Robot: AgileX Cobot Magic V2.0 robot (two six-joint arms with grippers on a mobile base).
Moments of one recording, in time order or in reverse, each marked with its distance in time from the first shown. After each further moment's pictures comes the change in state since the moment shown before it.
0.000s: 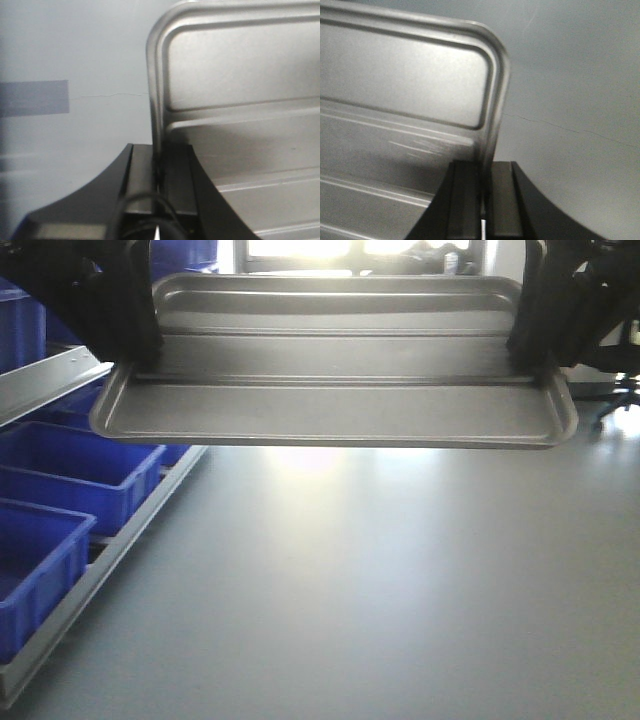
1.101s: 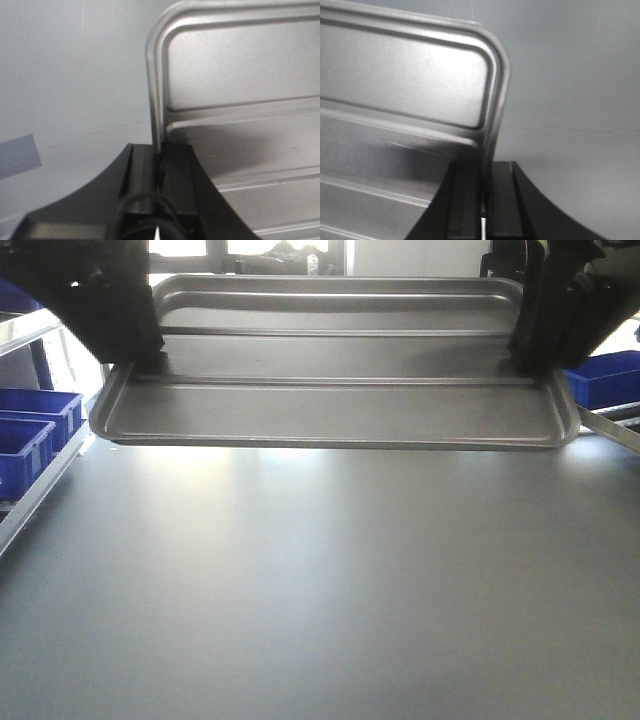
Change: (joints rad) left arm -0.003 0.000 0.000 -0.001 0.003 0.000; right arm 0.000 0.000 0.000 0.000 0.008 0.000
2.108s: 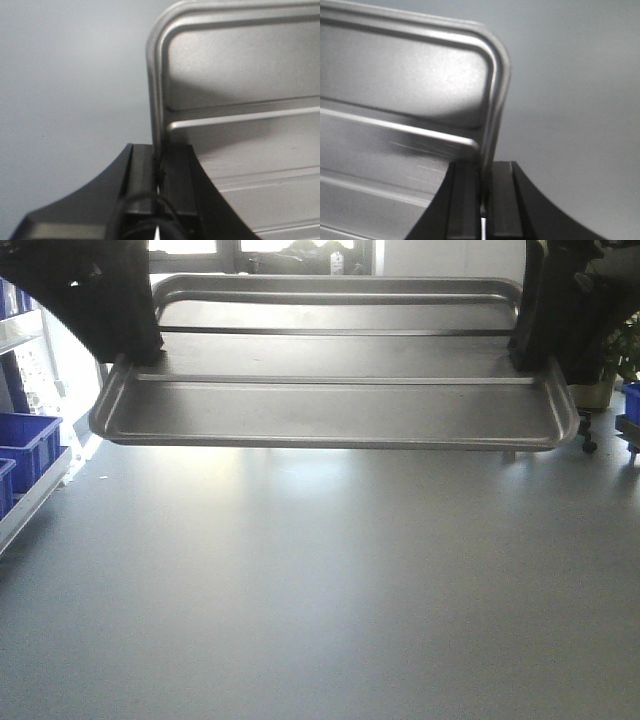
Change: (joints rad) left arm 0.000 0.000 0.000 0.000 0.000 0.000; right arm 0.000 0.000 0.000 0.000 -0.002 0.000
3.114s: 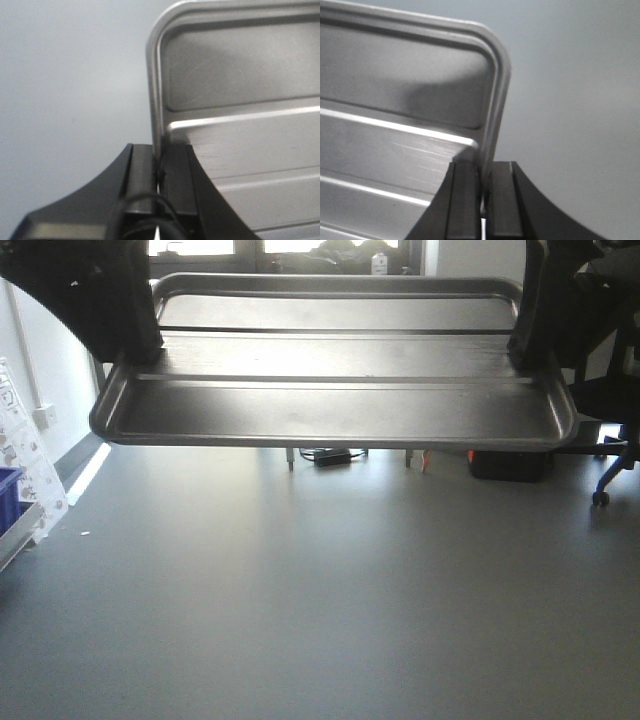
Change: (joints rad) left arm 0.000 -0.001 0.000 -0.002 0.002 0.000; right arm 0.000 0.000 0.000 0.000 0.000 0.000
